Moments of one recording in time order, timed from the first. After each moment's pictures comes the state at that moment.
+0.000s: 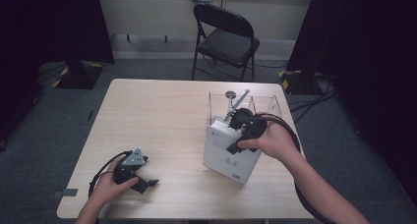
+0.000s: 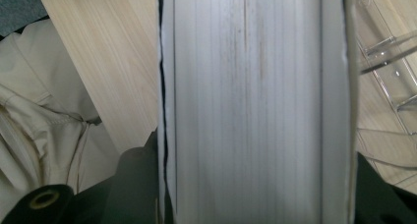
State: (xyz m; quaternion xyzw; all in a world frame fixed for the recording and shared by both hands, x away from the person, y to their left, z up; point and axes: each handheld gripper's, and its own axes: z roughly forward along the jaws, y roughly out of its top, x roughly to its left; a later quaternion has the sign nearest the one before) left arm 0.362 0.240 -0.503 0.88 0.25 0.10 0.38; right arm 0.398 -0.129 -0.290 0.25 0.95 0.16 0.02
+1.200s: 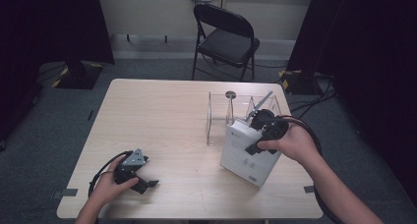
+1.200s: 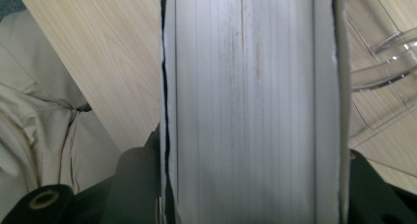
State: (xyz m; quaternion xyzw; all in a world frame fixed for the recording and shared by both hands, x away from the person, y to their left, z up) left arm 0.362 0.239 -0.503 0.89 0.25 0.10 0.38; right arm 0.396 -0.177 -0.291 0.29 0.94 0.15 0.03
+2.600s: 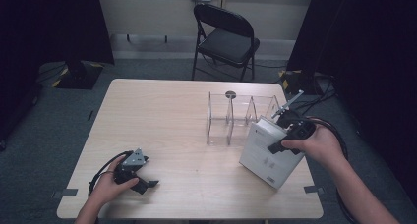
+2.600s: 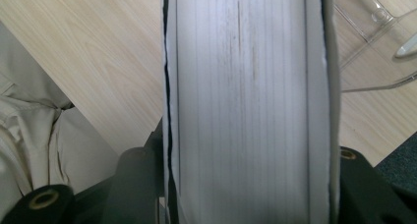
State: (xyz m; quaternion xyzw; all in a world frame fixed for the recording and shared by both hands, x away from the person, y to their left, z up) left arm 0.363 0.239 -0.503 0.89 0.25 0.10 0.38; right arm 0.395 -0.238 -0.289 0.36 0.92 0.15 0.03
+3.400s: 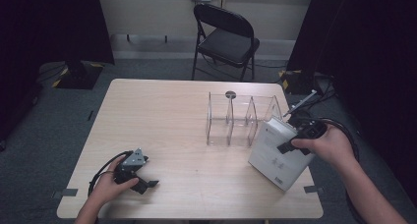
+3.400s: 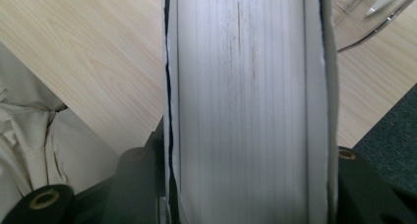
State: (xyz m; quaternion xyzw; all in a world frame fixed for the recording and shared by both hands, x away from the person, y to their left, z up) left arm 0.362 0.239 -0.503 0.89 0.25 0.10 0.38; right arm 0.393 -0.263 -0.287 0.40 0.90 0.14 0.03
